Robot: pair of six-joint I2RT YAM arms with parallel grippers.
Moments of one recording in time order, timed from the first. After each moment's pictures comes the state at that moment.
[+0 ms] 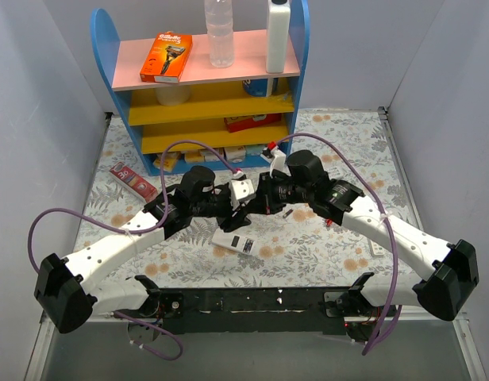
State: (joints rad) left arm -0.76 1.16 0.91 -0.30 0.49 0.31; right arm 0.81 1.25 1.08 -0.36 -0.44 0.58
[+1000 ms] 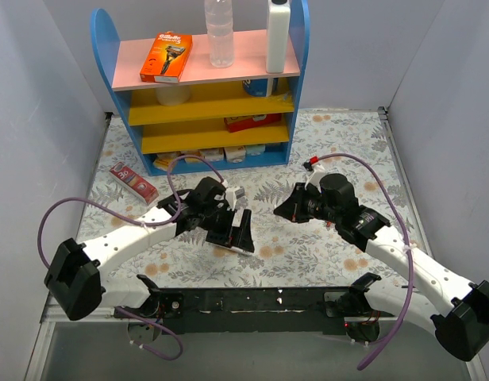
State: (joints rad) left arm -0.77 1.24 0.88 -0.58 0.48 -0.54; right arm 0.67 0.95 0.72 -0.24 -0.28 0.64
